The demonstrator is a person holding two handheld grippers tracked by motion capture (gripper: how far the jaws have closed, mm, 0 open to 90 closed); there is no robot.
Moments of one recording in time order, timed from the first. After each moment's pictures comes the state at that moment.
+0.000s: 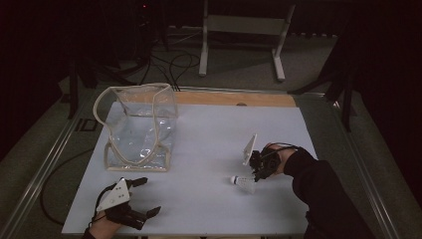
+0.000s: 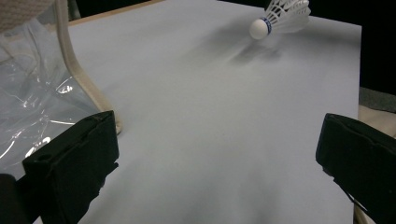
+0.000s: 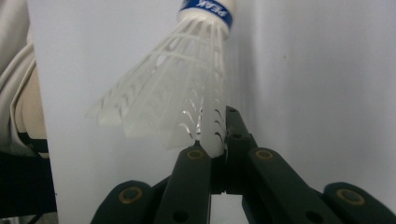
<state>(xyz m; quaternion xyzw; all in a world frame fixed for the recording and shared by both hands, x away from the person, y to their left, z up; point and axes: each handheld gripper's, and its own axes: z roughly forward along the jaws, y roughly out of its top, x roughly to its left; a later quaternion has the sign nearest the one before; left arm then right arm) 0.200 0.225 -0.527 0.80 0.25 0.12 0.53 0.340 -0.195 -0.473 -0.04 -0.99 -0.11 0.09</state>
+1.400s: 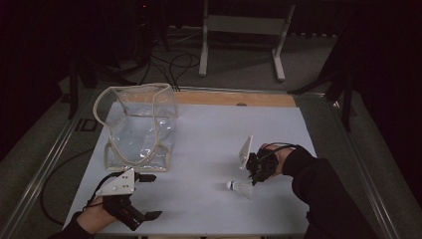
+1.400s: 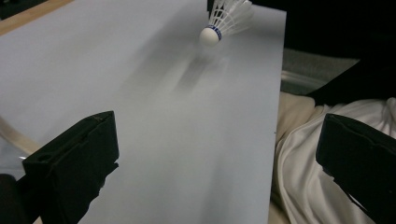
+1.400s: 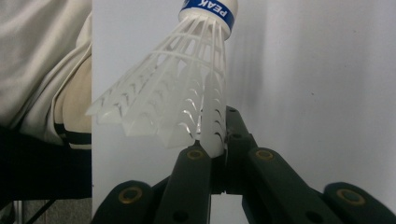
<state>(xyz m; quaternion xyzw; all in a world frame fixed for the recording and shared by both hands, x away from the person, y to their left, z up) 0.214 0.205 -0.447 0.86 0.16 0.02 0.48 0.326 -0.180 -0.451 0.01 -0.99 -0.11 0.11</state>
